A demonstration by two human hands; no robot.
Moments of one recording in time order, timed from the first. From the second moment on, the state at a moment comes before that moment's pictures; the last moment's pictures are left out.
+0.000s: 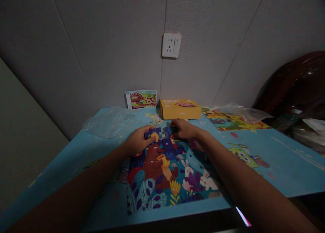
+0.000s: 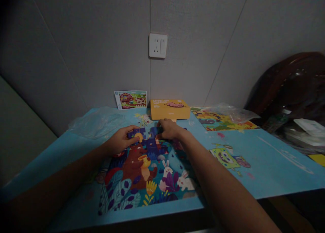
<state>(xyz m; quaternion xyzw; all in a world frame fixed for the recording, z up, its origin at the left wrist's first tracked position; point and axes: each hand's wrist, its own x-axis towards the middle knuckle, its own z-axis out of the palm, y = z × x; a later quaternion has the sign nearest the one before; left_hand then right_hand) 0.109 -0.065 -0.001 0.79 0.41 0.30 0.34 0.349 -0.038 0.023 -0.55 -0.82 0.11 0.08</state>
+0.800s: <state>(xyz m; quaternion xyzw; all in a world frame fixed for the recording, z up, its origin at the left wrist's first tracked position) 0.099 -0.048 -0.003 0.70 0.50 0.41 0.29 0.299 -0.054 -0.005 -0.51 -0.80 0.14 0.29</state>
